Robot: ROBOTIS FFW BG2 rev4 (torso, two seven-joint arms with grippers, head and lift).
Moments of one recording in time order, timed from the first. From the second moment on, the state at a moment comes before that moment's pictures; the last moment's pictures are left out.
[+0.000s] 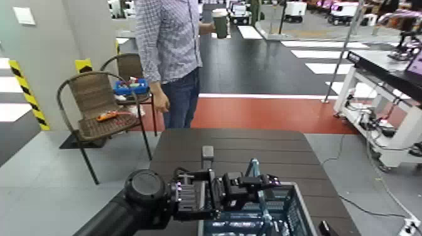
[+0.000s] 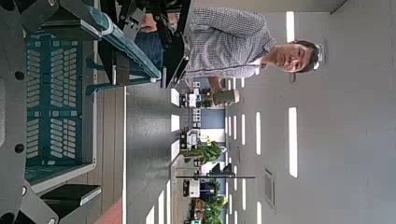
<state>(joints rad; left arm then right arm) -0.60 0.18 -0.64 -1.11 1.71 0.93 -0.24 0.54 -0.13 0.20 -1.90 0.01 -0.29 -0.23</state>
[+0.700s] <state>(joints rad) -0.58 0.18 -0.64 -1.11 1.71 0.92 -0.26 0.54 -0.13 0.20 -1.90 0.01 -0.30 -0.23</state>
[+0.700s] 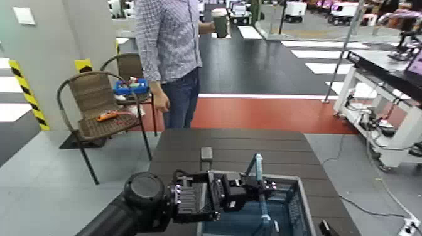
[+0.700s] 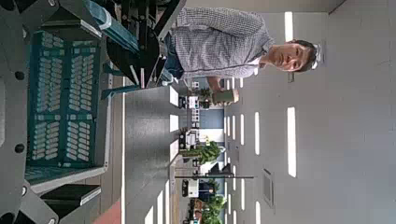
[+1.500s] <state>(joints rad) -0.51 0.23 -0.49 -1.21 1.68 1.03 -0.14 0.55 -0.12 0.19 -1.90 0.02 -0.32 -0.24</state>
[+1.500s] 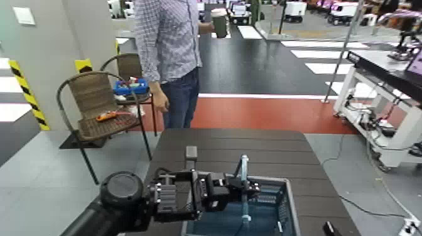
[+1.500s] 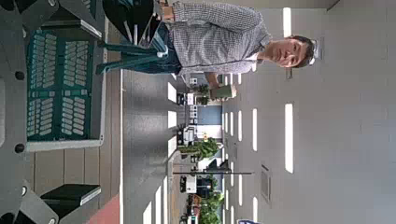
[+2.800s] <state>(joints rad) -0.14 0.34 -0.29 -1.59 2.10 1.07 0.22 0.56 -0.11 0.18 -1.89 0.04 -0.35 -0.29</state>
